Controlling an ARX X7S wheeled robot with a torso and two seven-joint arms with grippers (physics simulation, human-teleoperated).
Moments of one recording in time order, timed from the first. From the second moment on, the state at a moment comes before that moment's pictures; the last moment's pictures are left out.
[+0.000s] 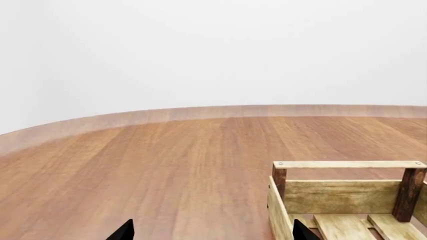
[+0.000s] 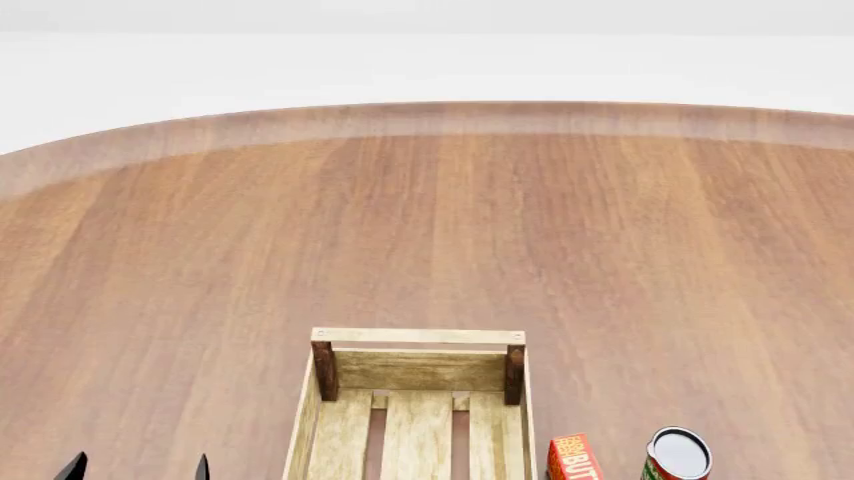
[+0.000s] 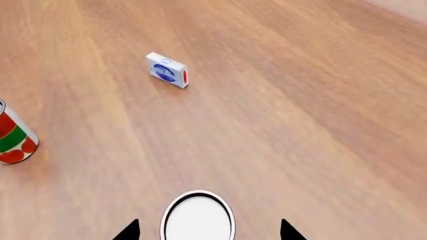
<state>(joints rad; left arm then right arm) -0.01 -0.22 0.26 -0.01 -0.20 0.07 -0.27 -0.40 0.39 0.86 -0.40 0.57 0.84 -0.04</state>
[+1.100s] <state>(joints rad) -0.02 -0.24 0.29 -0.01 -0.23 0.07 -0.29 -0.28 0.41 0.68 -0.15 0.47 0.77 -0.03</state>
